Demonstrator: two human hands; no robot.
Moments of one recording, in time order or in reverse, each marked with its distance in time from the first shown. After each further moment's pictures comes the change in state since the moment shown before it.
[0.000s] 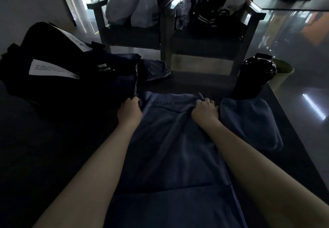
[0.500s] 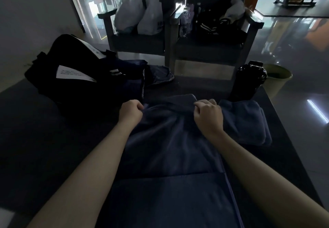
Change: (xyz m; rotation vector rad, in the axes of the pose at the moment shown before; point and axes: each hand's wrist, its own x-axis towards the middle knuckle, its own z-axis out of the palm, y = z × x) left_hand -0.037 -0.003 -0.050 -0.203 0.005 -0.055; right_hand -0.064 0.000 -0.024 0.282 0.499 -0.251
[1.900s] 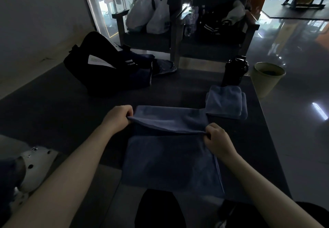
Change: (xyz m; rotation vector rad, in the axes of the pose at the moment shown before) left_hand -0.153 -0.040 -0.093 0.234 -0.198 0.169; right_hand -0.159 0.026 -0.087 0.190 -0.360 -0.002
